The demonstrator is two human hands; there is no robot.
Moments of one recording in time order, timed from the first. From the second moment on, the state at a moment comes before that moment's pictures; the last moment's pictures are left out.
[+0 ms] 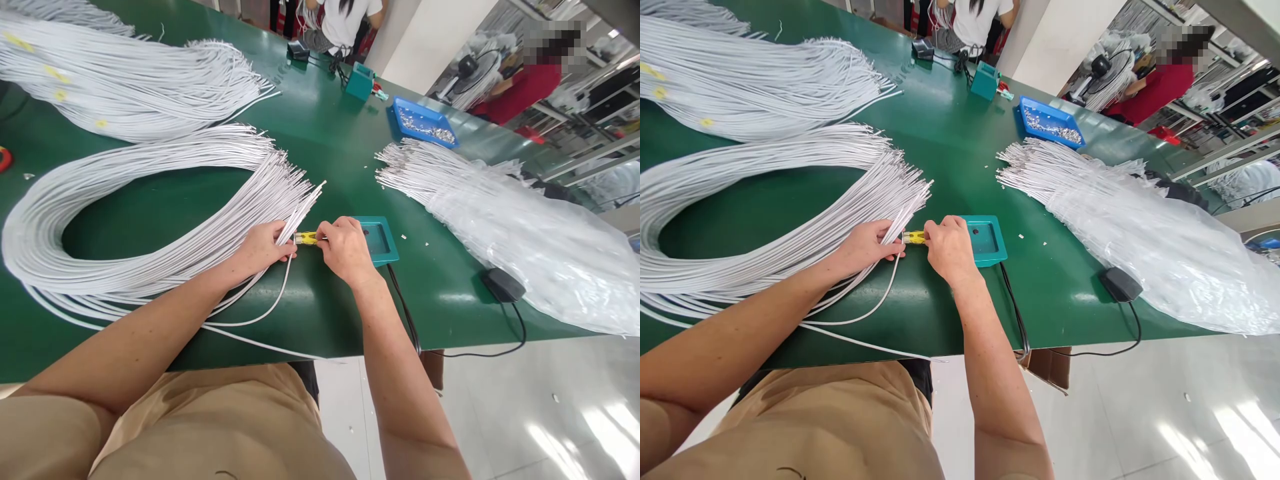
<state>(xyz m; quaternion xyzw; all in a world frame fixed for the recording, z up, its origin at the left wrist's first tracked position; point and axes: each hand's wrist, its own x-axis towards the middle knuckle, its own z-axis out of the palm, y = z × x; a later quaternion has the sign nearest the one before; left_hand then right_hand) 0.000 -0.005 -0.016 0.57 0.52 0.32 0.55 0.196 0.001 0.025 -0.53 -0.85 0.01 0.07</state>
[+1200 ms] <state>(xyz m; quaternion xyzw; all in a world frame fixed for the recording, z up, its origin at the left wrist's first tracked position) -0.016 -0.005 0.013 0.46 0.46 0.33 0.69 0.131 -0.129 0.036 -0.39 -0.88 0.28 0.00</state>
